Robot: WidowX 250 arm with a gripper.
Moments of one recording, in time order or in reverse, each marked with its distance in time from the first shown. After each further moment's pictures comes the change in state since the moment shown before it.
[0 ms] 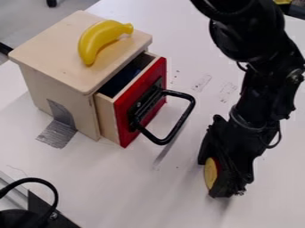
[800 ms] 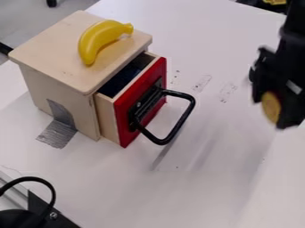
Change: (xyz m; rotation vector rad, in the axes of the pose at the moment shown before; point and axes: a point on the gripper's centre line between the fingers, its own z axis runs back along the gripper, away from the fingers) arm 0.058 0.038 0.100 -0.029 -0.261 0.185
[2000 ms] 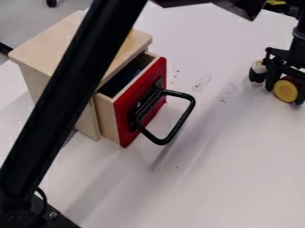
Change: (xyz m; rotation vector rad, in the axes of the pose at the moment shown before) arm 0.093 0.077 -0.081 0.015 0.029 0.465
